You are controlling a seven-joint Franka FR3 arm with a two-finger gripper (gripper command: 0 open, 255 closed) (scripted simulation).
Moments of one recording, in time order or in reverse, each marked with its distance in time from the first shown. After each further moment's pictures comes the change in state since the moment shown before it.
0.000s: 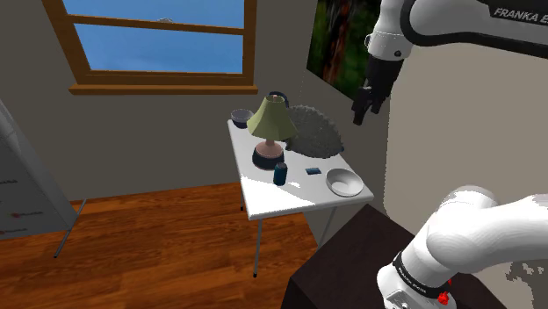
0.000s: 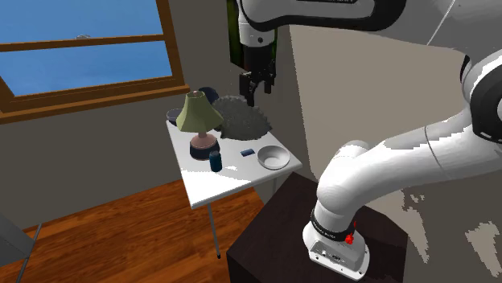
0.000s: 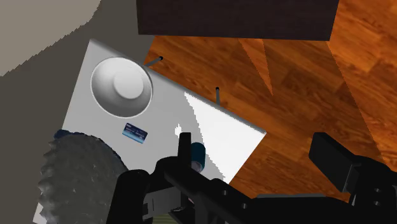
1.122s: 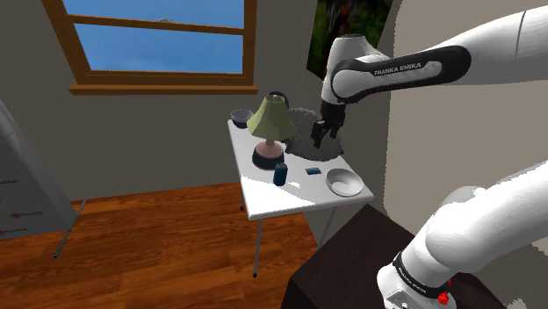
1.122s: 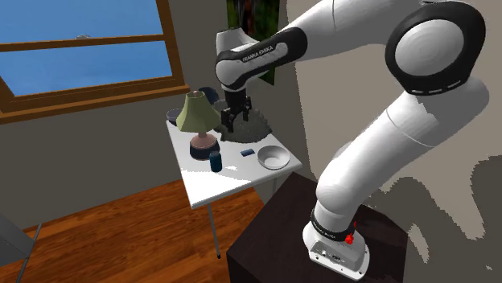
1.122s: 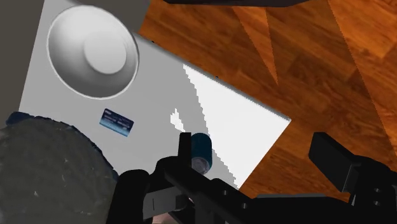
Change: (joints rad) arm -0.017 0.380 -0.078 -0.122 -0.010 0.503 -0.038
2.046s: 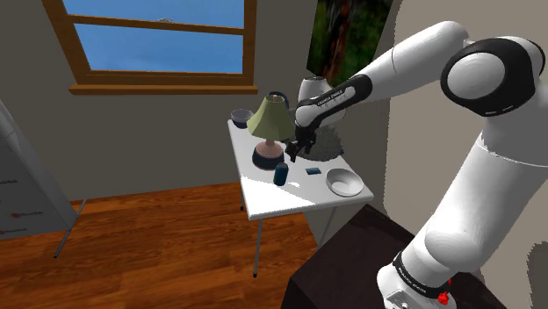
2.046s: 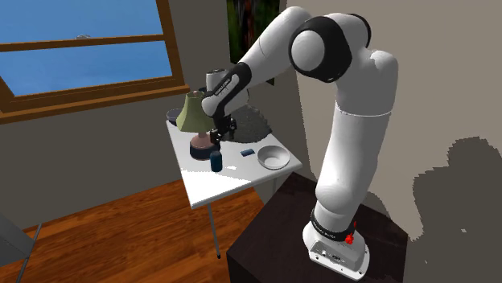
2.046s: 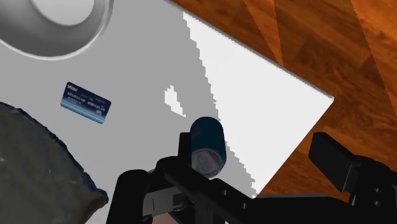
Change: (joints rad) arm -0.012 0.507 -0.037 0.162 0.064 0.346 -0.071
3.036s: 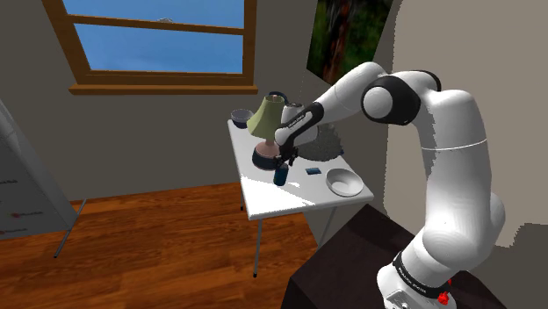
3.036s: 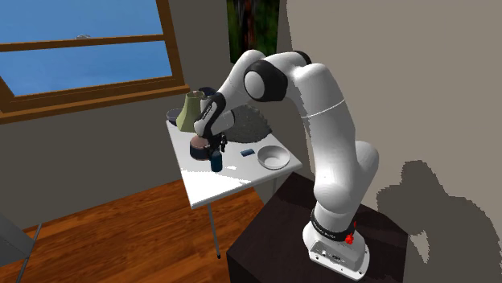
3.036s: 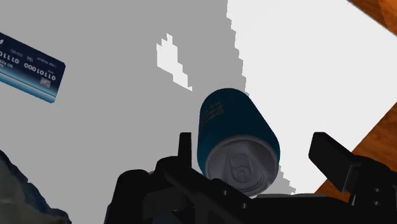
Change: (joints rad) arm -0.047 0.489 0.028 0.346 0.080 0.140 -0.070
